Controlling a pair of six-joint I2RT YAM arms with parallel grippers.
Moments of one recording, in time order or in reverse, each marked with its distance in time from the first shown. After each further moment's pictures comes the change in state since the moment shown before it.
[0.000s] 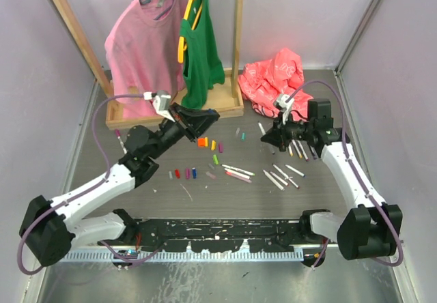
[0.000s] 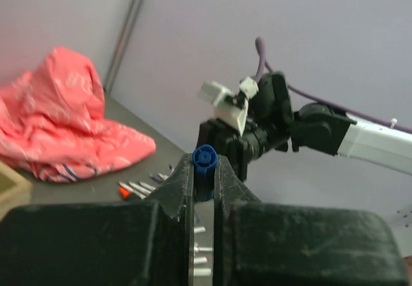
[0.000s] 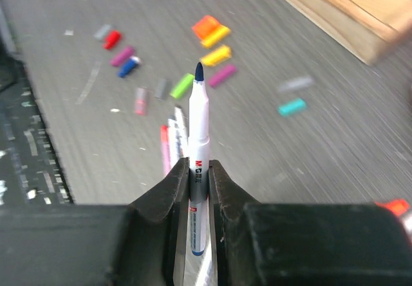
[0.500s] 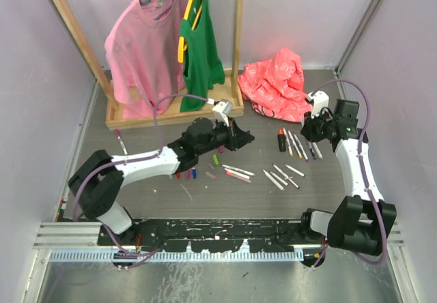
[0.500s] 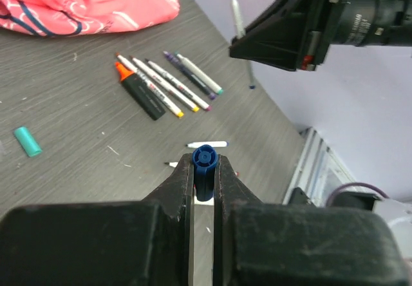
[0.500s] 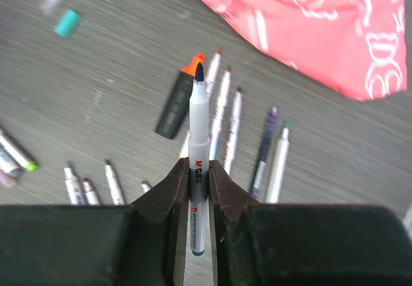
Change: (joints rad) left arm -0.158 0.485 0.168 -0.193 -0.053 -0.069; right arm -0.315 0.021 0.021 -0.062 0.419 -0.078
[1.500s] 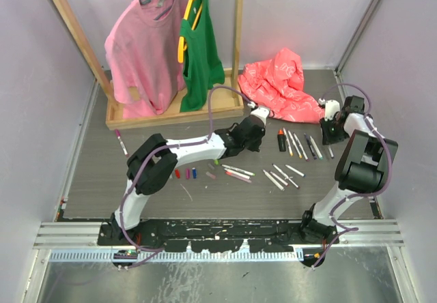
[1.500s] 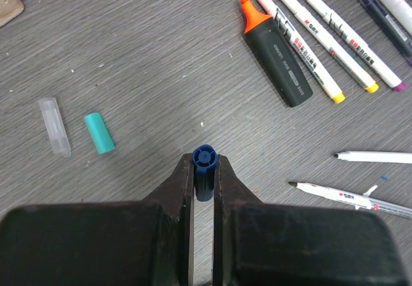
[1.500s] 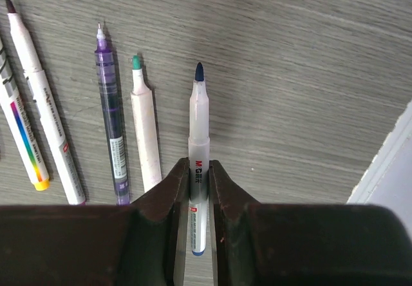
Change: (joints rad) left arm -0.113 0.547 0.652 -0.651 -0.390 0.230; right arm -0.188 0.536 0.185 -0.023 0.311 -0.141
